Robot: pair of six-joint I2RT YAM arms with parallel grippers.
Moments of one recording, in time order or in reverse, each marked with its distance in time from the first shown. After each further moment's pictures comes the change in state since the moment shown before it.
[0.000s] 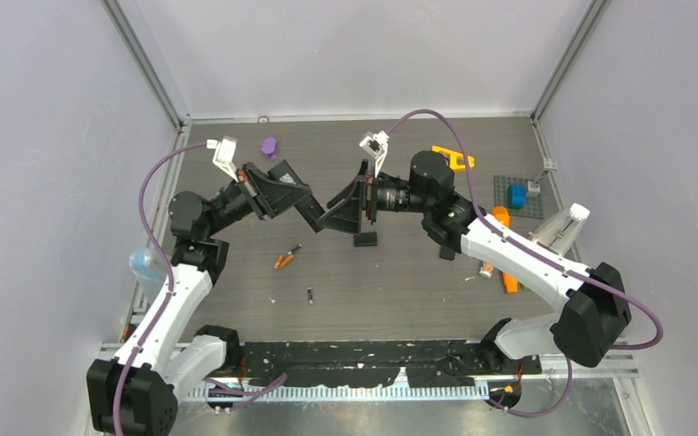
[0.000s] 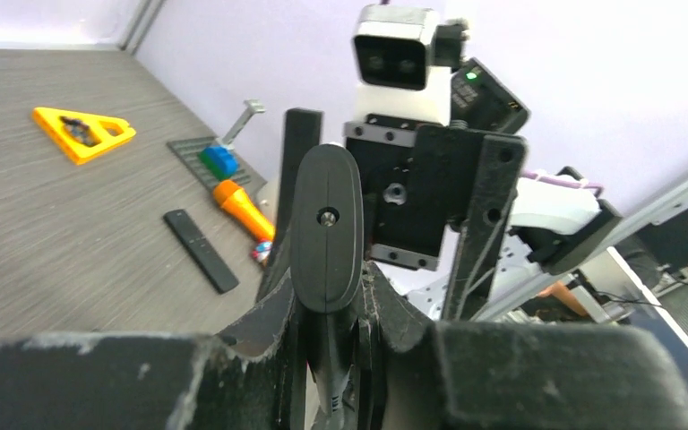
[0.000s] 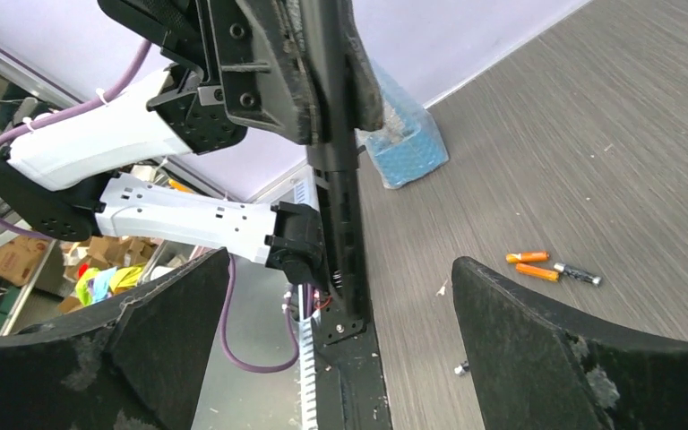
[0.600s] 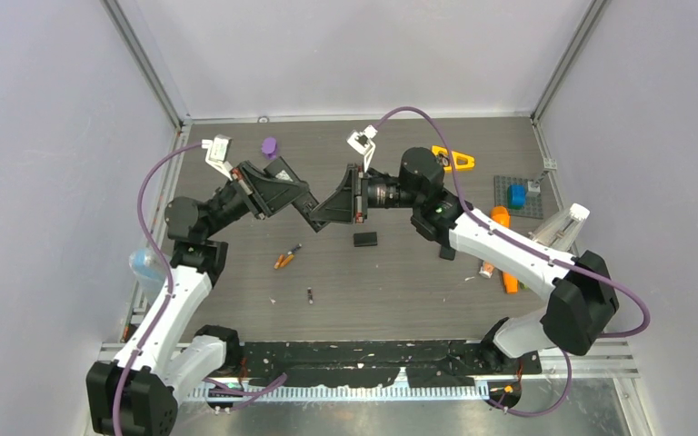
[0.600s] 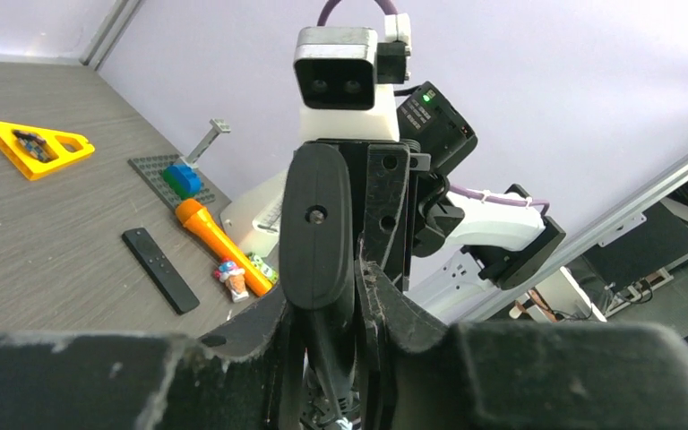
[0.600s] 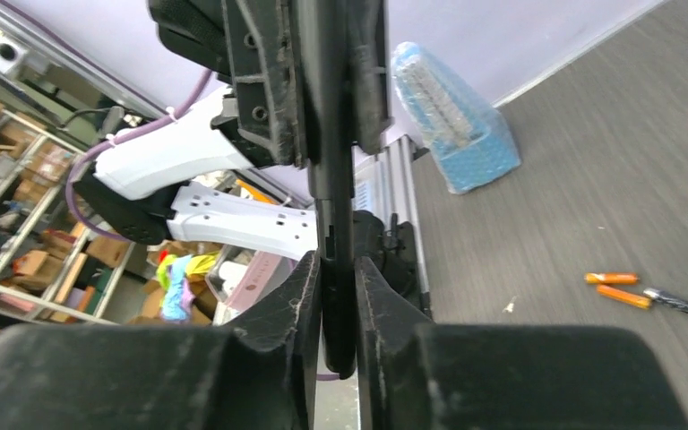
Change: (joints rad) left arm 0.000 -0.005 -0.013 0.142 -0.005 -0.170; right arm 0.030 0.085 0.052 0.107 -0.082 0.164
